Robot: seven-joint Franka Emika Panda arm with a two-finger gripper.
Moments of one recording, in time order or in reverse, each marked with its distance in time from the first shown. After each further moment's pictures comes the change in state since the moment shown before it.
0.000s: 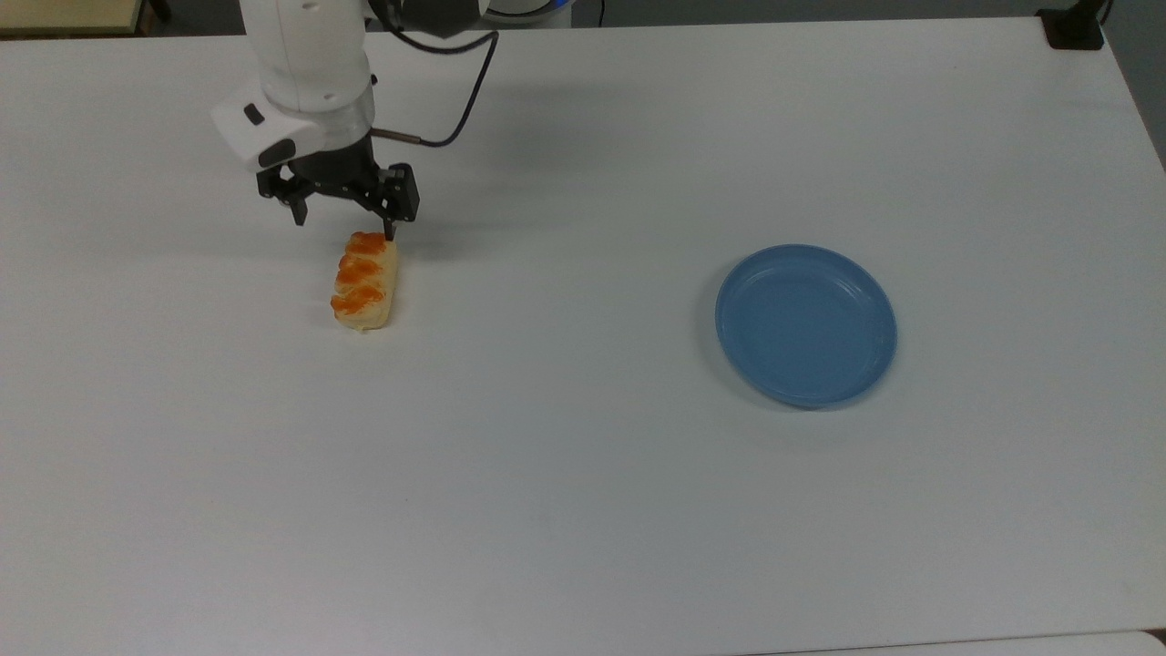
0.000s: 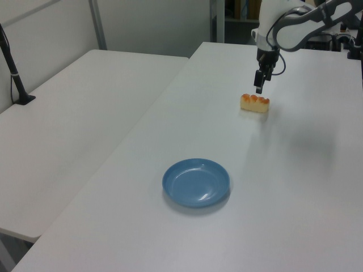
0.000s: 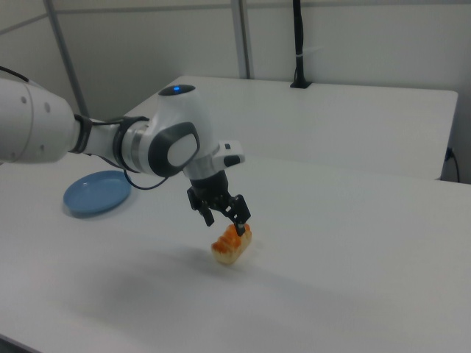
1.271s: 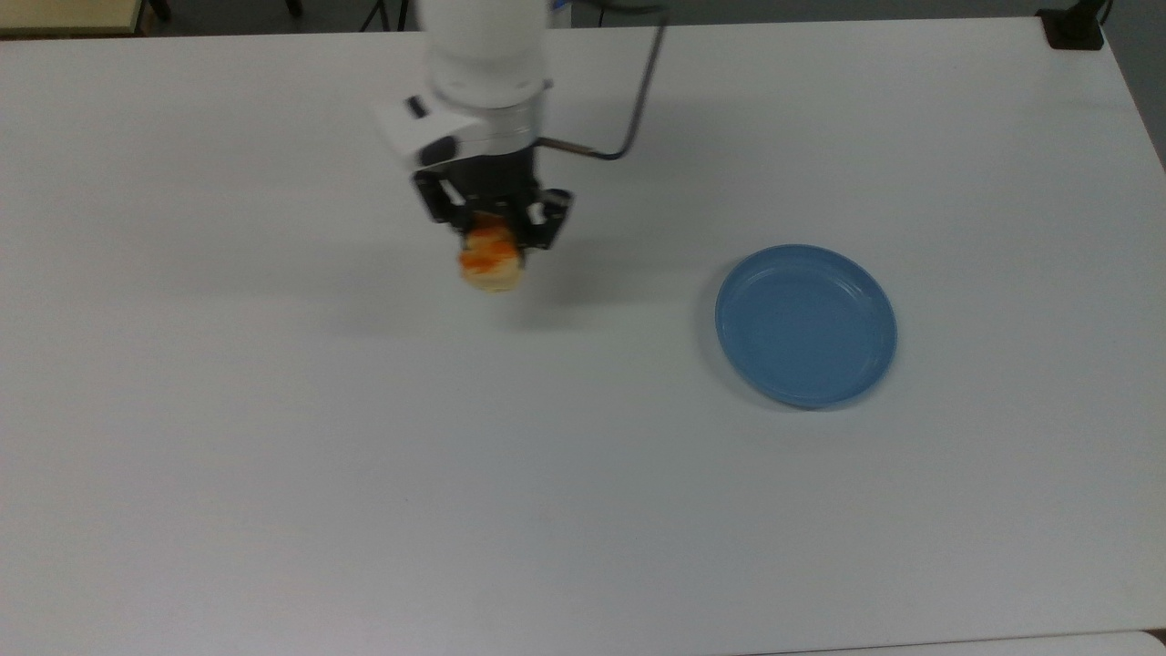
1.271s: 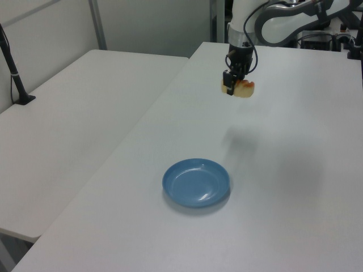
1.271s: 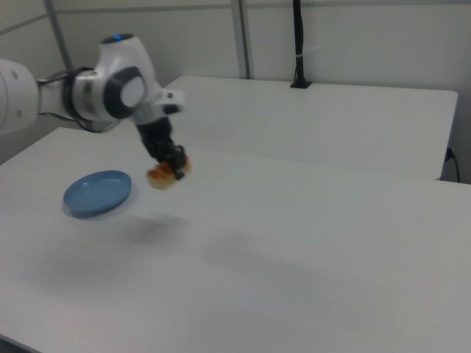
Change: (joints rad) arm 0.120 0.034 0.171 0.238 0.000 -0.158 0.406
